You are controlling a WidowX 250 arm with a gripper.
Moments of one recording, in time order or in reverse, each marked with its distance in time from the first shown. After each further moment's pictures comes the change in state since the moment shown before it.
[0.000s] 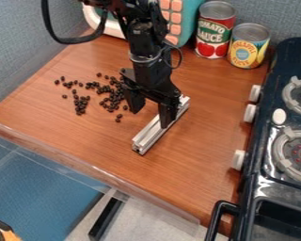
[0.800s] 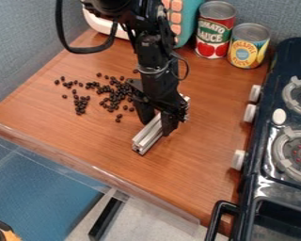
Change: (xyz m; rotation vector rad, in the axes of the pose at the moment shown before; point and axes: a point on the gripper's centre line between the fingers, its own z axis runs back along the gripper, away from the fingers) arm 0.000 -0.010 -0.016 -0.020 0.022 -0.028
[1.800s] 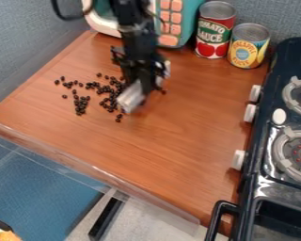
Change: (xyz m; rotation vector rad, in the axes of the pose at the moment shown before) arm 0.030 0.066 0.027 -0.029 -0.014 0.112
